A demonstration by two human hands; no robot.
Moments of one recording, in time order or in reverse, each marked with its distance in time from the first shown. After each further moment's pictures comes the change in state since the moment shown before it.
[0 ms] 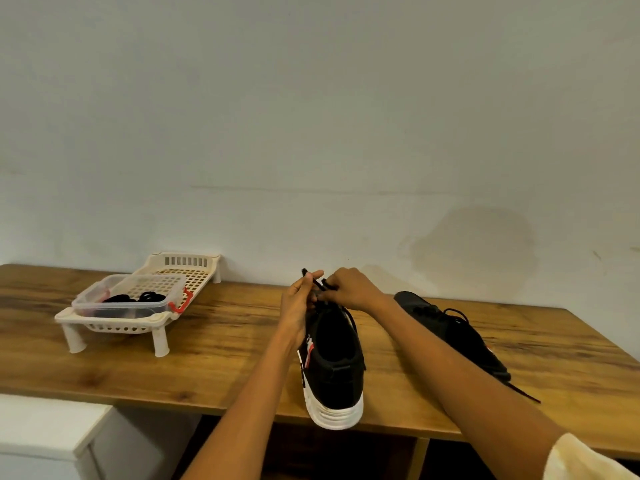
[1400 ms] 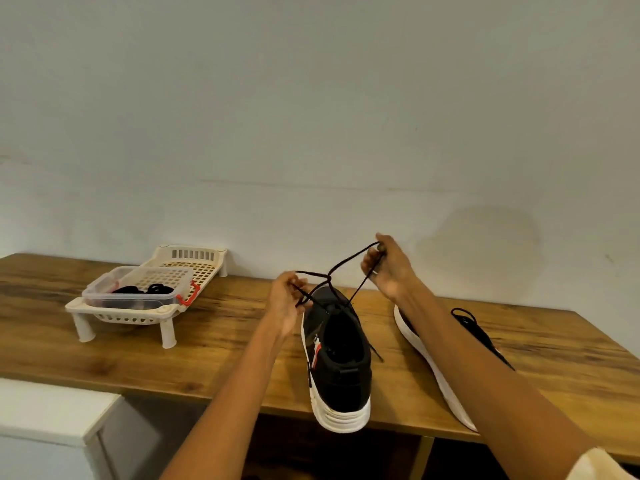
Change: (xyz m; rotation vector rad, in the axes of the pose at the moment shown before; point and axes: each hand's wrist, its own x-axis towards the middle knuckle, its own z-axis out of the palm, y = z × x) left_hand 0.006 0.020 -0.029 -0.178 0.052 -0.217; right_hand -0.012 0.015 -0.032 1.739 0.377 0.359
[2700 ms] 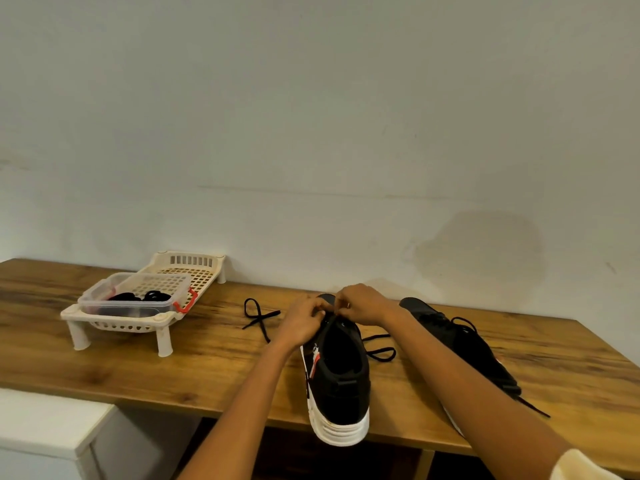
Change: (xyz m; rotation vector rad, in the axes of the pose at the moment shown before) left_hand 0.015 -0.026 -0.003 1.331 -0.226 0.458; right_hand 0.016 0.043 -0.007 -1.918 -0.516 -0.350
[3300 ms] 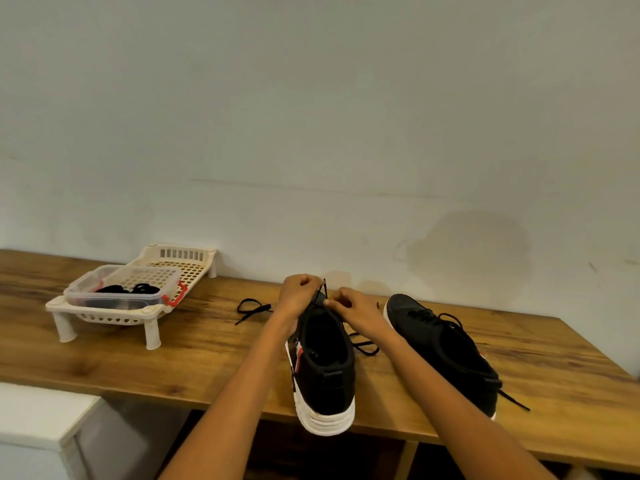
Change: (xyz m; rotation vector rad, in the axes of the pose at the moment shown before) left_hand 0.013 0.033 -0.005 -0.595 0.195 -0.302; right_hand -0.023 0.003 0.032 0.609 0.235 0.132
